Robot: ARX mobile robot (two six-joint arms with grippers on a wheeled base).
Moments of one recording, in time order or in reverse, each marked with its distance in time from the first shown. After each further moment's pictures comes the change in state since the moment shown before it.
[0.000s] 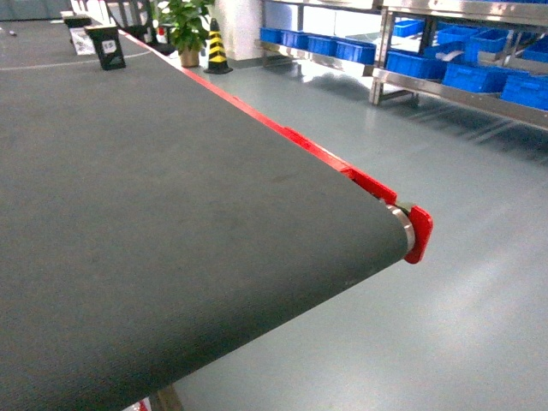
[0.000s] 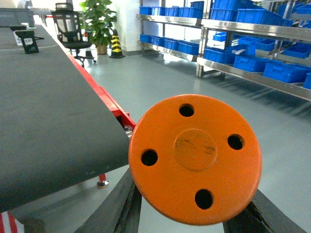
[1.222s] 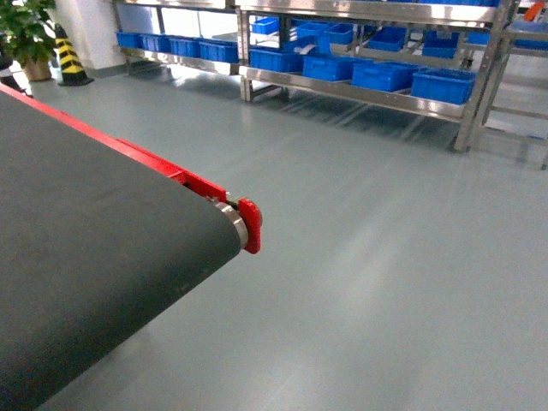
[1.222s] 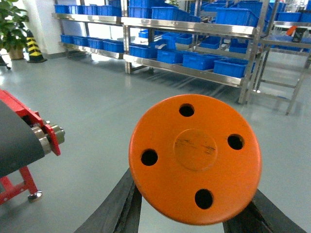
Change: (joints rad) left arm 0.000 0.000 0.000 0.000 0.000 0.000; right arm 0.000 0.000 0.000 0.000 0.000 0.000
